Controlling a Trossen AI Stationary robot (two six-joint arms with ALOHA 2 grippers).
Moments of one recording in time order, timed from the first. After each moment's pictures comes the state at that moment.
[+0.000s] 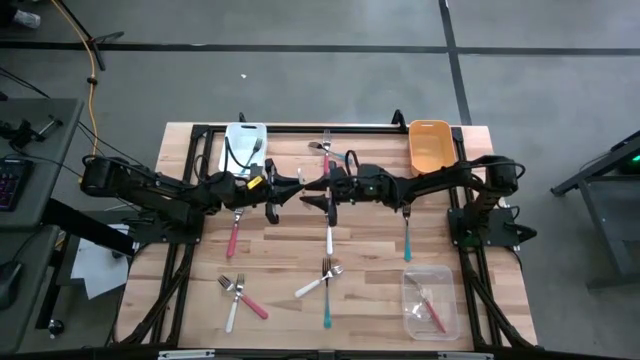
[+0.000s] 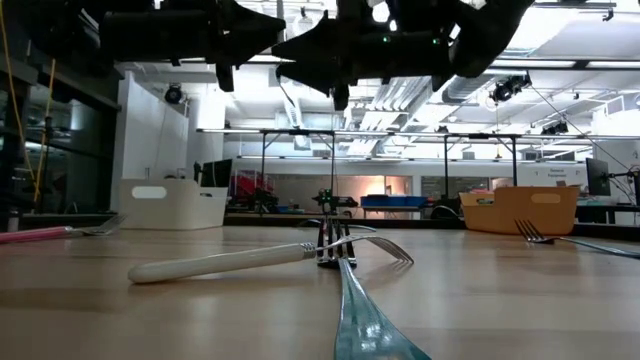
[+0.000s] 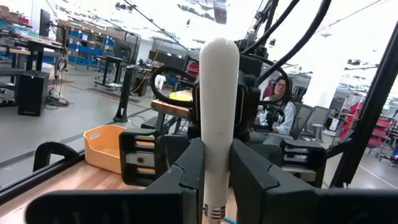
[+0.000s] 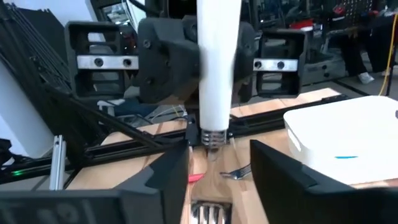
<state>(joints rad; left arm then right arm) 0.03 1.29 0.41 1.08 -0.14 -0.23 -0.08 1.75 0.93 0.81 -0.12 0.20</state>
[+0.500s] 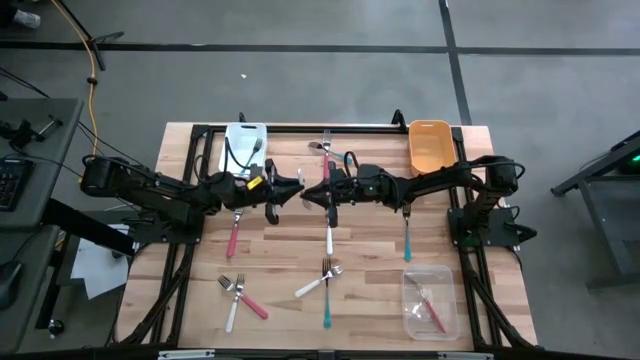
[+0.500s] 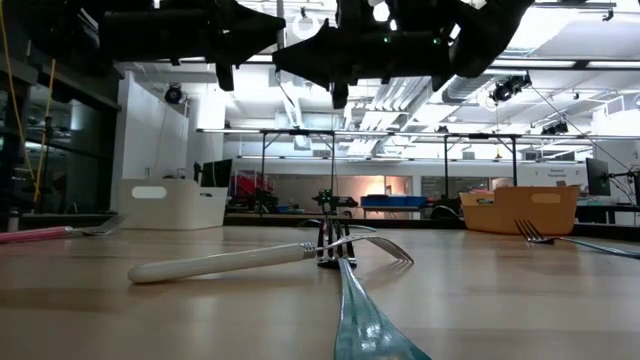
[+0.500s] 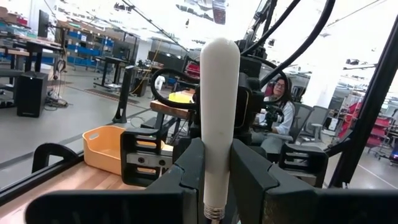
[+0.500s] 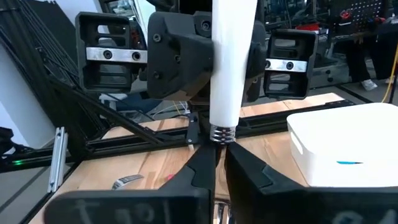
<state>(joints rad) 0.03 1.29 0.41 1.08 -0.14 -0.23 -0.08 1.75 0.93 0.80 -0.14 0.16</state>
